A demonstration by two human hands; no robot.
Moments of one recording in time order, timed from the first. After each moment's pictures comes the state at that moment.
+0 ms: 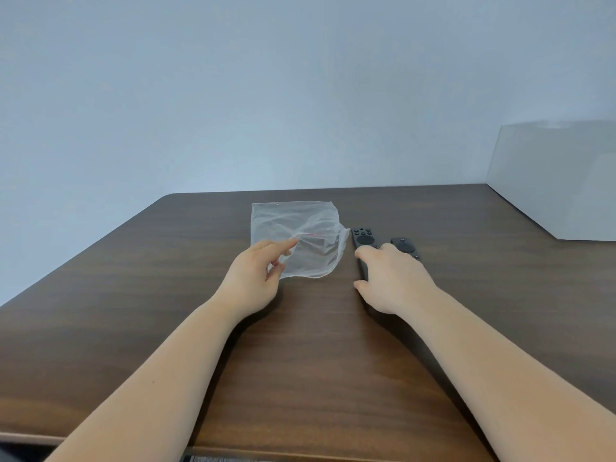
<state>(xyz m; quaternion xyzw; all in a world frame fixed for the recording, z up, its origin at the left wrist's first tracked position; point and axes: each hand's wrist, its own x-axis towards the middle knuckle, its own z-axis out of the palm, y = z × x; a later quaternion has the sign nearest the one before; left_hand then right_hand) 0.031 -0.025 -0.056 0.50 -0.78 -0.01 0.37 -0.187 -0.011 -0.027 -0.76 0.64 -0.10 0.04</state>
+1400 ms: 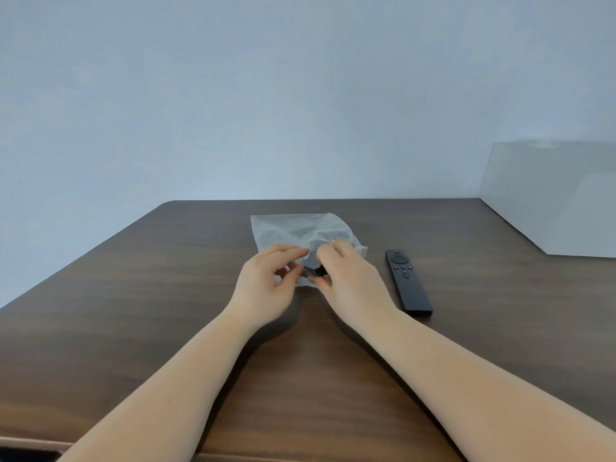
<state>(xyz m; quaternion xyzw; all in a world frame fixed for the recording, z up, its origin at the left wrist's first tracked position) 0.000 -0.006 -0.044 0.45 -0.74 -0.04 0.49 -0.155 -0.015 -0.042 -0.83 0.43 -0.36 -0.07</state>
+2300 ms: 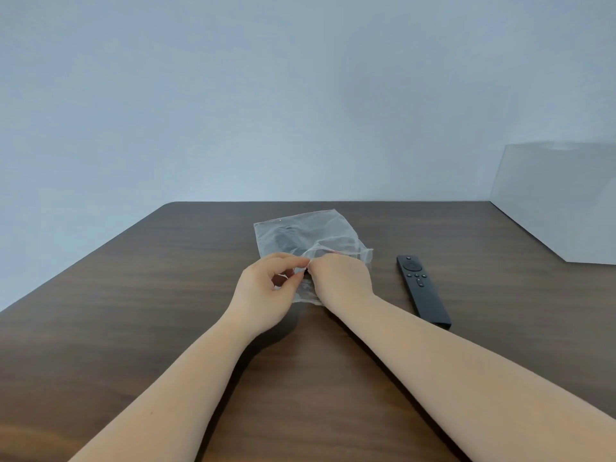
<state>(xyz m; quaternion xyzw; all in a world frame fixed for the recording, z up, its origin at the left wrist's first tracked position) 0.011 -0.013 -0.046 0.51 -0.68 -0.17 0.50 -0.117 -0.063 -0.045 -0.83 0.52 -0.17 -0.04</state>
